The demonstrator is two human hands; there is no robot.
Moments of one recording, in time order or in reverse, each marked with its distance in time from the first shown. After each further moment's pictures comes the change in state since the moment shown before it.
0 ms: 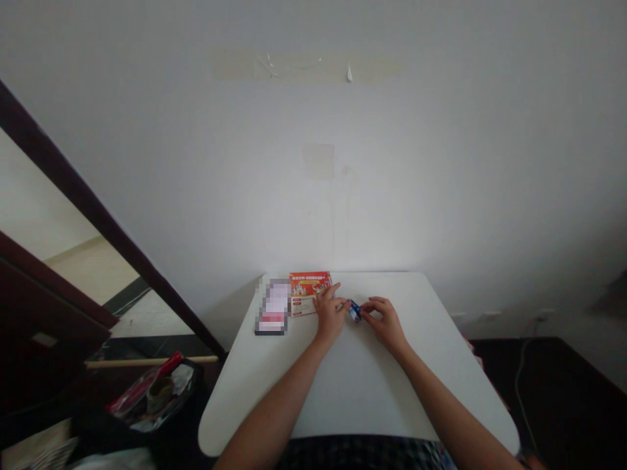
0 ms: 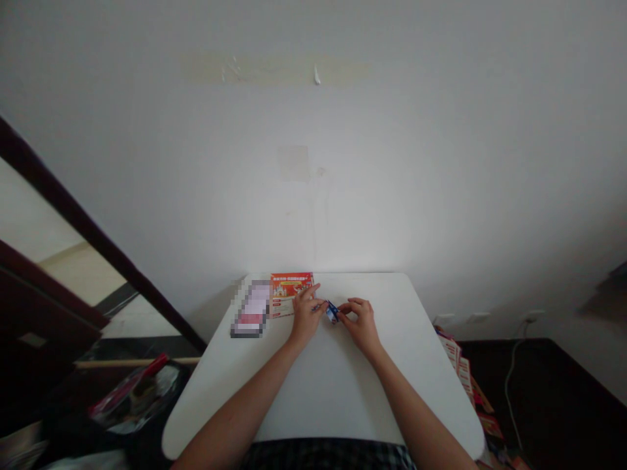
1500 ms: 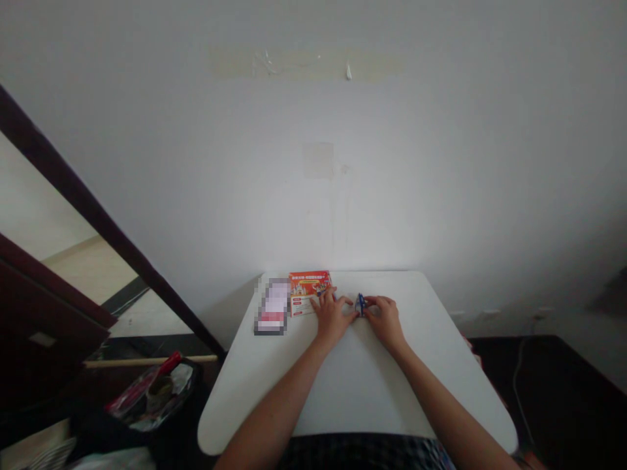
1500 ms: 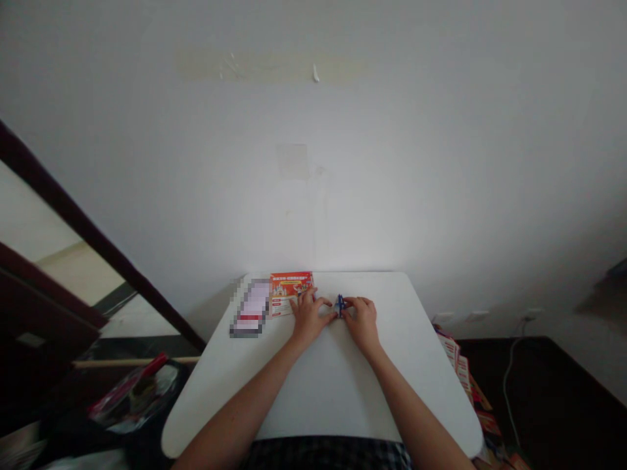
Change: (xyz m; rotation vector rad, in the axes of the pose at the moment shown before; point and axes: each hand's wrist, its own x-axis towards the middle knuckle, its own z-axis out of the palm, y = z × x) left_hand -0.009 0.003 0.005 0.295 -0.158 -0.018; right_hand 0.002 0.002 0.000 -0.280 0.015 0.035
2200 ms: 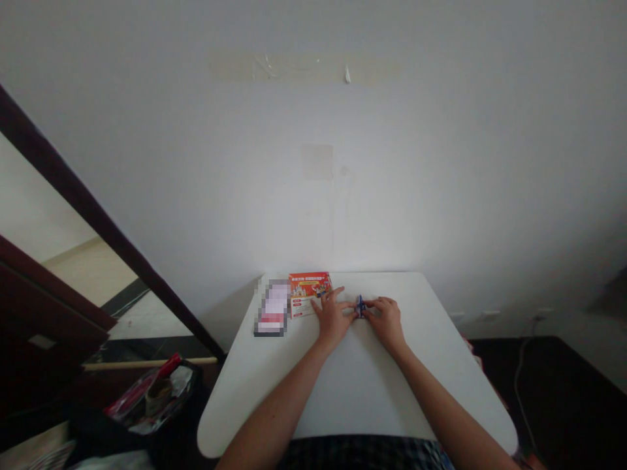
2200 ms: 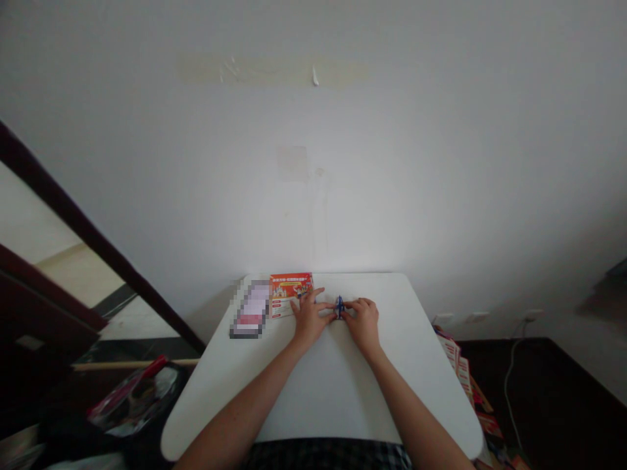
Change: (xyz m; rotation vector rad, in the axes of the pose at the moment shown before) left_hand 0.002 0.006 -0.004 -0.123 -0.012 0.017; right_hand 0.002 0.000 0.001 -0.129 0.025 -0.002
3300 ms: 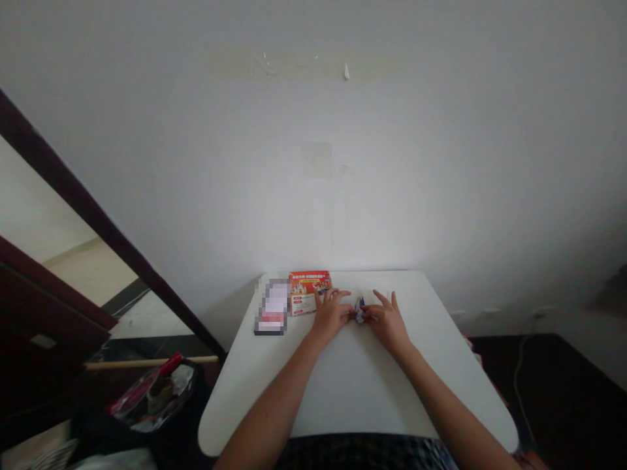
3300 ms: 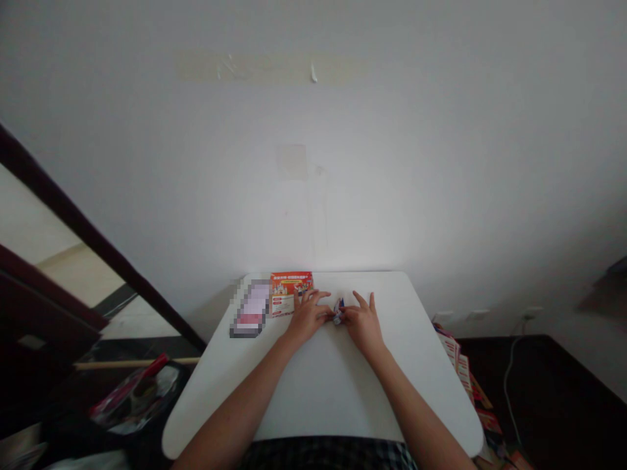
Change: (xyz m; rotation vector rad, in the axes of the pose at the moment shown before) left_hand 0.003 -0.021 -0.014 0.116 -0.173 0.286; right_hand -0.008 -0.014 -0.025 -0.106 -0.200 -0.264
